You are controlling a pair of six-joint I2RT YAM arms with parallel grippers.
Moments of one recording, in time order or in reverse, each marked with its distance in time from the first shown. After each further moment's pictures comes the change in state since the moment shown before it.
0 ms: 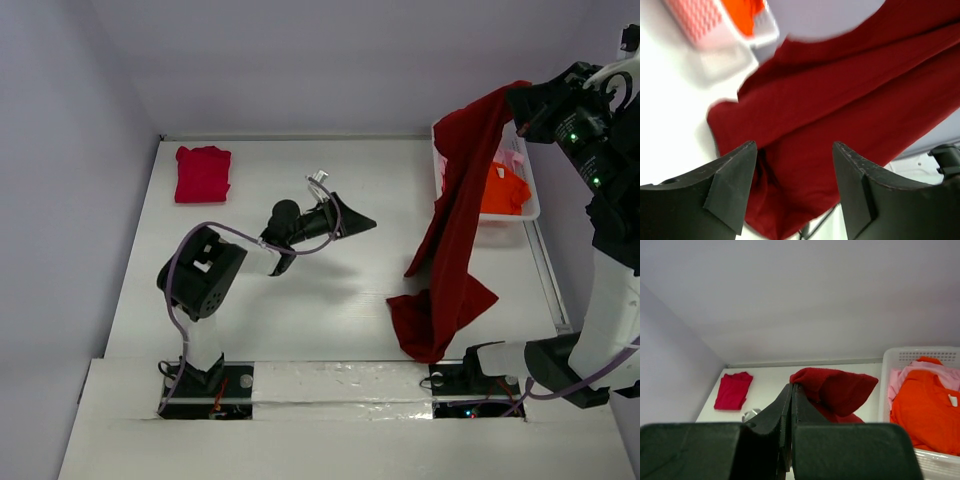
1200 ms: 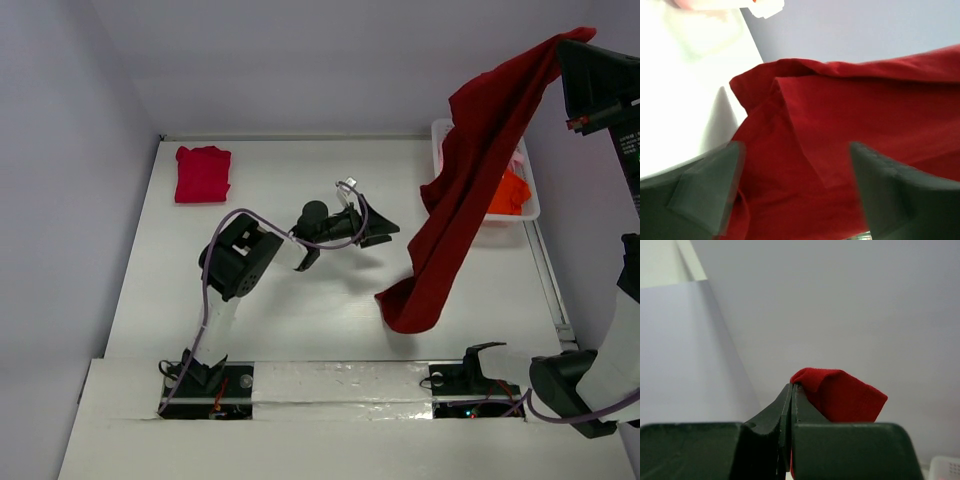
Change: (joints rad) left arm -0.093 0.300 0.217 0.032 0.046 -0.163; right arm 0.000 -0.092 0.027 0.360 -0.098 0.055
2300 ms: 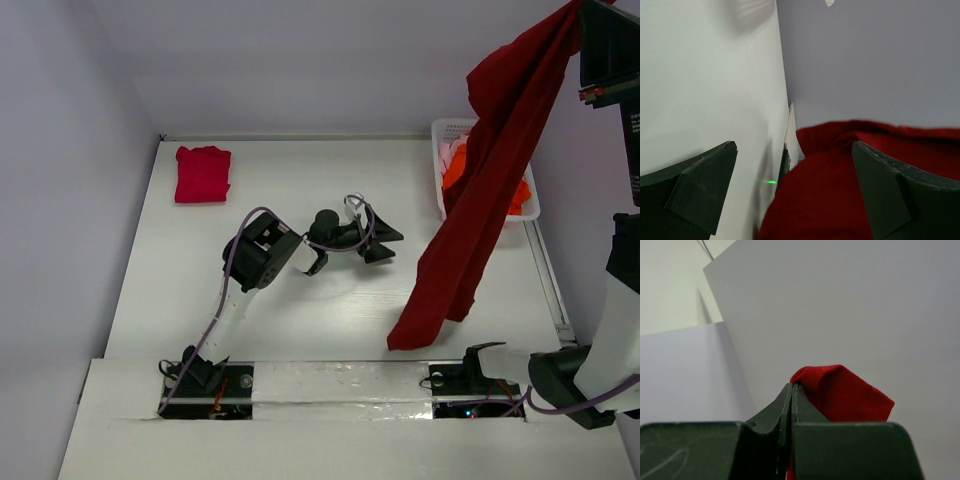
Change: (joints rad) left arm -0.024 0.211 0.103 -0.002 0.006 -0.165; right arm 0.000 0.018 -0.037 0.241 0.045 0.089
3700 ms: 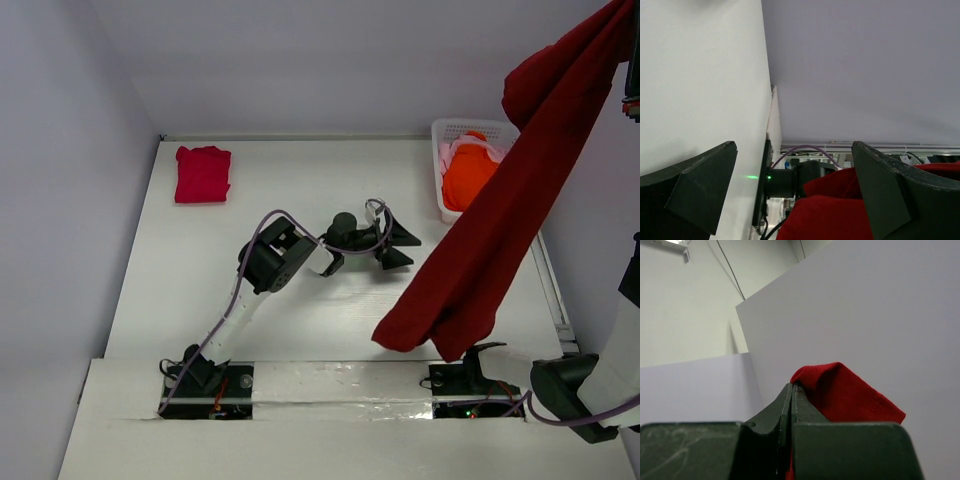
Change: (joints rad) left arm -0.076 0.099 0.152 0.002 0.046 -0.114; right arm 0.000 -0.034 0.008 0.136 0.016 0.039
